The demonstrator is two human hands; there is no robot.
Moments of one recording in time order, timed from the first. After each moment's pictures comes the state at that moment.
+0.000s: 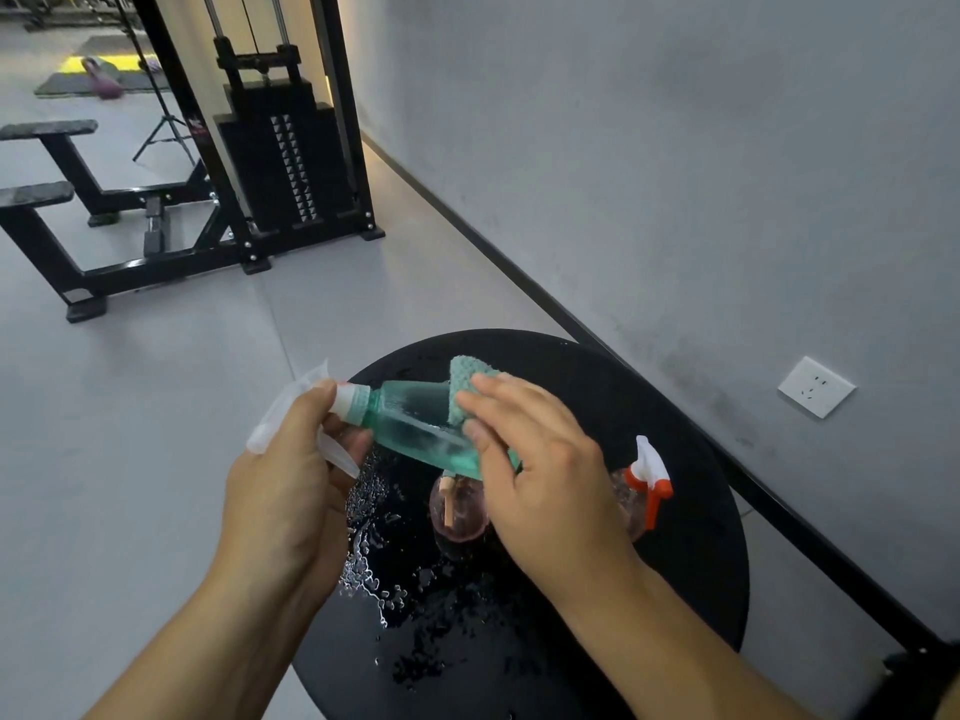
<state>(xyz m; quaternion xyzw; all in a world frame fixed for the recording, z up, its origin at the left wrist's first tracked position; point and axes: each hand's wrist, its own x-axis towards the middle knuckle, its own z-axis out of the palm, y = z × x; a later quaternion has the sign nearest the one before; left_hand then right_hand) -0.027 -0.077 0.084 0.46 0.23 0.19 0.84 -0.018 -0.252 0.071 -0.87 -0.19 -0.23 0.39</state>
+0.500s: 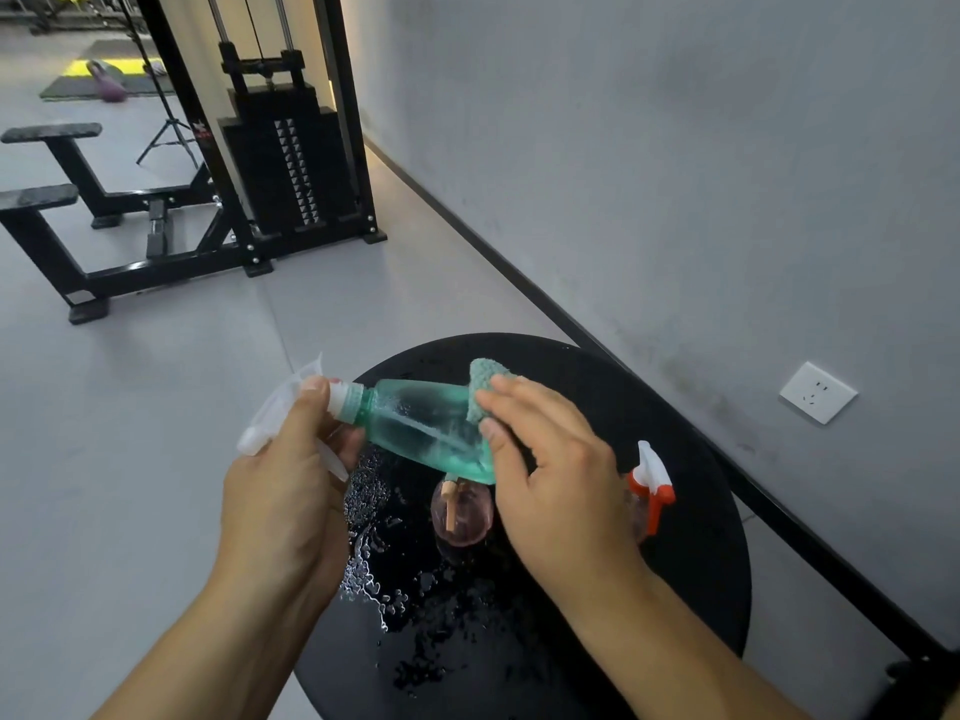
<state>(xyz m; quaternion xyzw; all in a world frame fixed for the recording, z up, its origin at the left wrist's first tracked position) -0.026 -0.075 0.083 0.45 0.22 0.22 0.84 -0.021 -0.254 0.077 -0.88 -0.14 -0.21 0.41</state>
